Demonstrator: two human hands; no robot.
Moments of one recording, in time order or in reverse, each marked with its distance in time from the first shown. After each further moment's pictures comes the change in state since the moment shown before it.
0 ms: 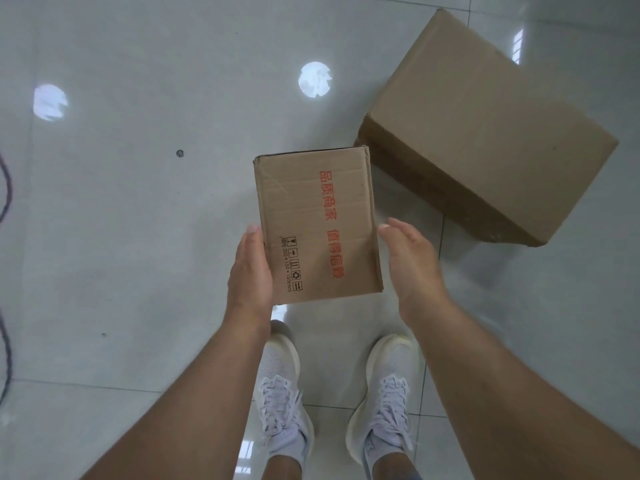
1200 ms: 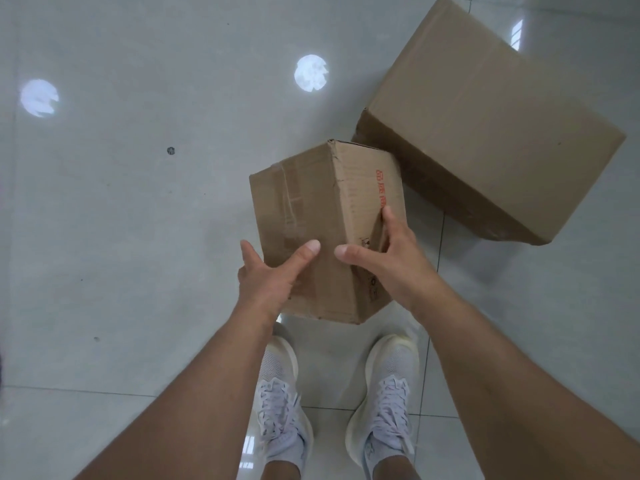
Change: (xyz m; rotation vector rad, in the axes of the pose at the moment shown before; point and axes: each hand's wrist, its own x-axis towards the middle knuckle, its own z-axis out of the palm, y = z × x) left_hand 0.023 -0.020 0.006 0.178 -0.143 -0.138; right_hand 0.017 0.010 -0.004 -0.417 -0.194 -0.132
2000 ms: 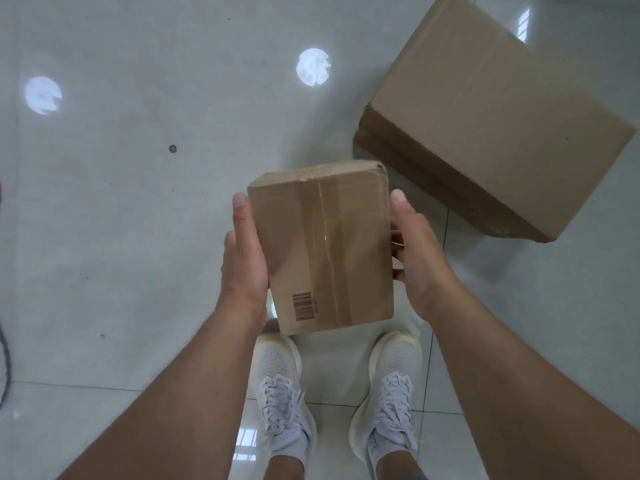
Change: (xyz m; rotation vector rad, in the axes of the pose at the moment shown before) left_hand -0.006 0.025 -0.011 -0.230 0.113 0.100; right_hand -0.004 -0.014 -0.005 0.328 0.079 0.108
